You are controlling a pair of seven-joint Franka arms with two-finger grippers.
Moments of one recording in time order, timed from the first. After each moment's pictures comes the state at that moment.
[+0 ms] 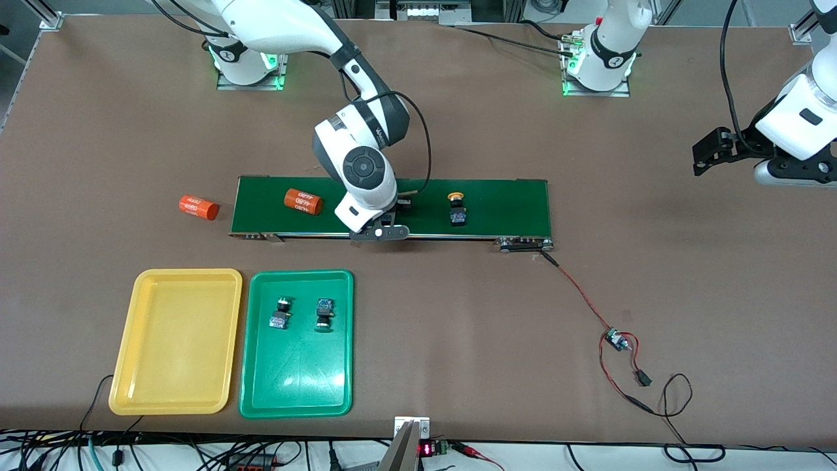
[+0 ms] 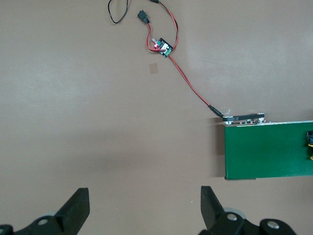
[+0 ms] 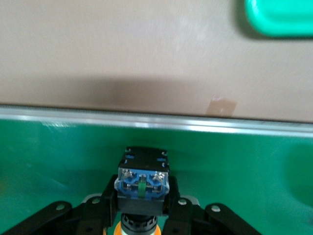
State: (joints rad) left arm -0.04 0.01 -0.03 -1.61 0.05 1.61 -0.02; right arm 0.74 0.66 -0.07 -1.54 0.15 2.10 0.56
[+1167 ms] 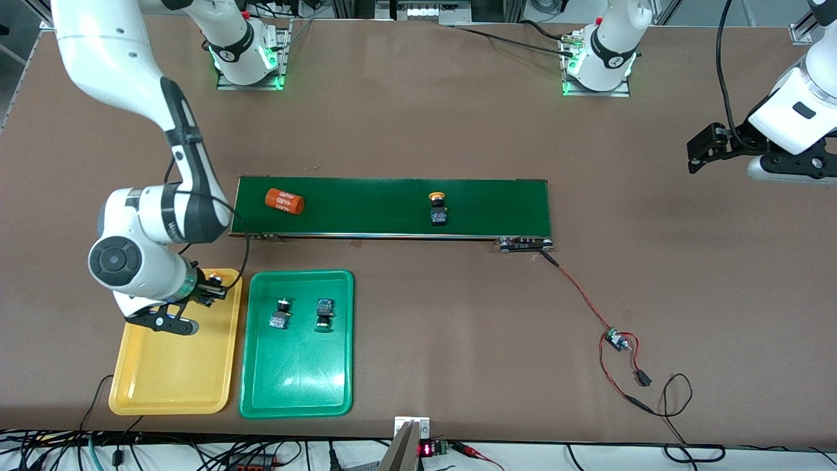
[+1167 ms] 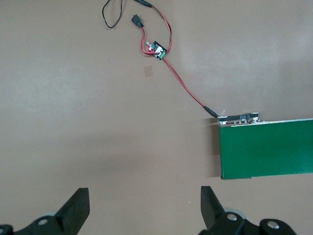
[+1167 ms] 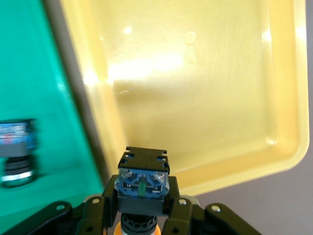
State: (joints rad) left arm -0.04 0.01 -0.05 -1.59 0.05 1.60 -0.02; right arm 0.20 0.72 -0.13 -1.42 -0.05 2.06 0.31
